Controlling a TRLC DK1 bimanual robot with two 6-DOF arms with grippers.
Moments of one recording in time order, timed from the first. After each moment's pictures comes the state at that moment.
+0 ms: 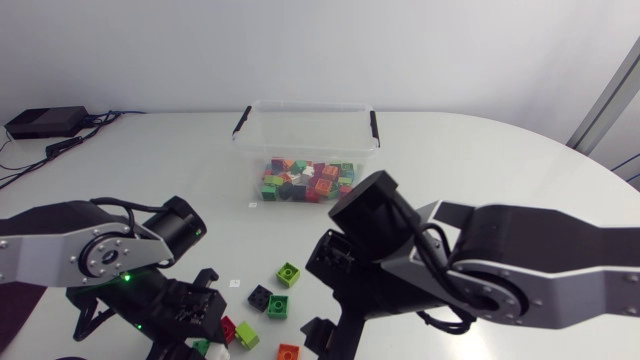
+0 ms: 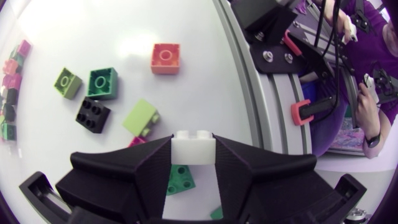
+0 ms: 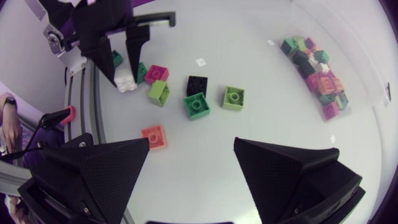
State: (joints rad) left arm -0.49 1.40 0.64 -0.85 0.45 1.23; right arm 0.96 1.43 0.79 -0.37 -0.14 -0.14
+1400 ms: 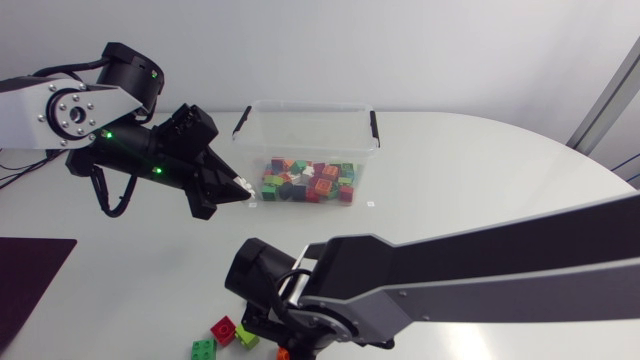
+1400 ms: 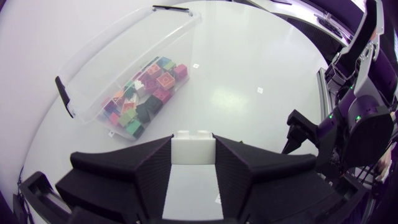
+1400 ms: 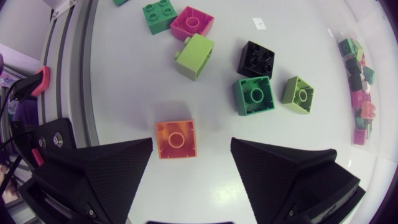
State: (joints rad) left arm -0.24 1.50 1.10 -0.60 0.51 0.71; right arm 1.14 1.83 1.03 -0.53 -0.03 -0.18
